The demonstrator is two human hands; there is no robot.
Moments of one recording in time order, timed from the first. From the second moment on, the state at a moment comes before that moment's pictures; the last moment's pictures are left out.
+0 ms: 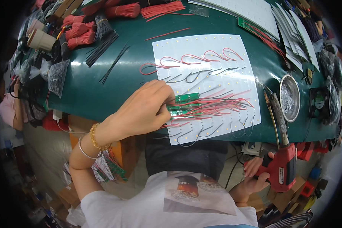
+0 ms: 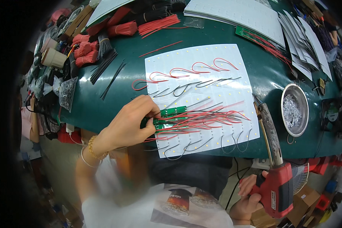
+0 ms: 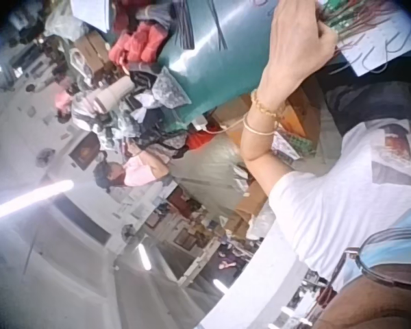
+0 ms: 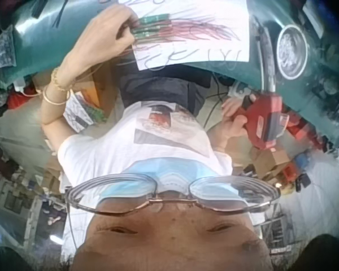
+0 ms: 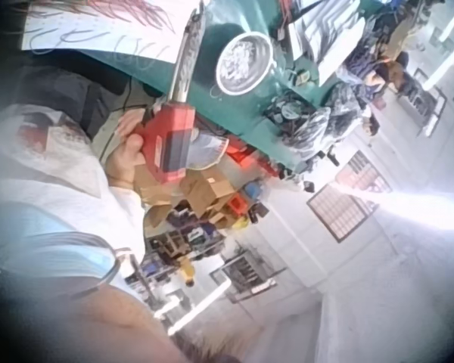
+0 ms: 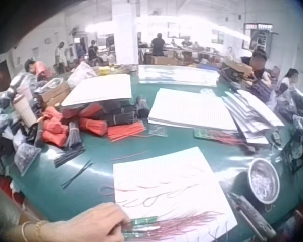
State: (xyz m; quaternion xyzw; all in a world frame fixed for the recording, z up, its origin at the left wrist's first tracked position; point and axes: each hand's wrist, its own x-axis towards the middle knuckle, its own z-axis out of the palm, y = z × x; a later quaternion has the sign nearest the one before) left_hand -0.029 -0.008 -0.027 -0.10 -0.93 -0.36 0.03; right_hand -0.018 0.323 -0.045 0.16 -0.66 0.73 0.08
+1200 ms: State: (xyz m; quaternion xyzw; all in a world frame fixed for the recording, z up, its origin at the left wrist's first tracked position) left_hand -0.038 -0.050 -0.035 0.05 -0.93 -0.36 0.09; right_hand -0.034 0.230 -0.015 0.04 -0.72 0.65 -0.23
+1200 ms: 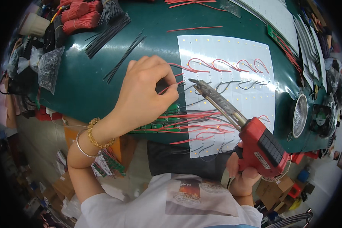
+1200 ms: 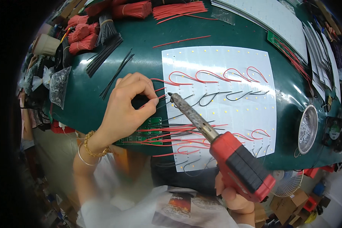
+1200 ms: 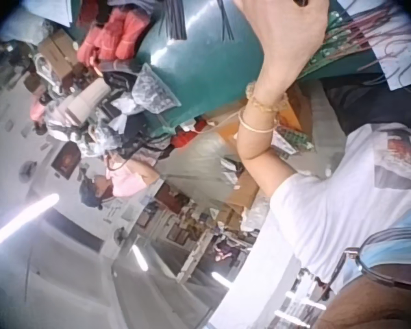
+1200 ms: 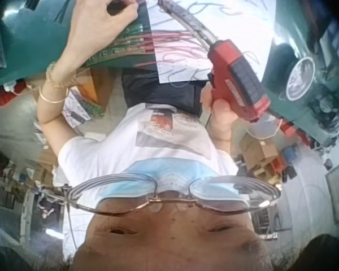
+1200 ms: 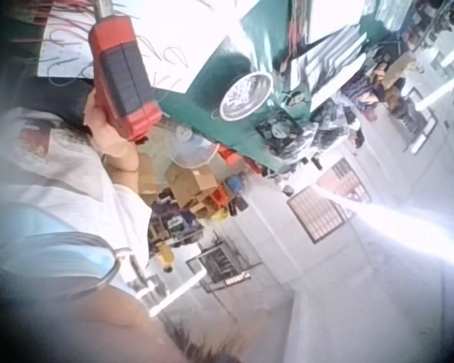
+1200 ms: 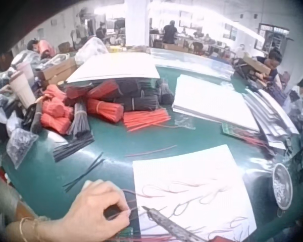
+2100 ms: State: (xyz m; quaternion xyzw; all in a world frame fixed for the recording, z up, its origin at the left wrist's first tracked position) left_hand -0.042 -0.048 -0.044 0.03 -0.93 -0.33 0.16; right_hand -0.039 0.223 -0.026 0.05 -0.72 0.66 -0.20
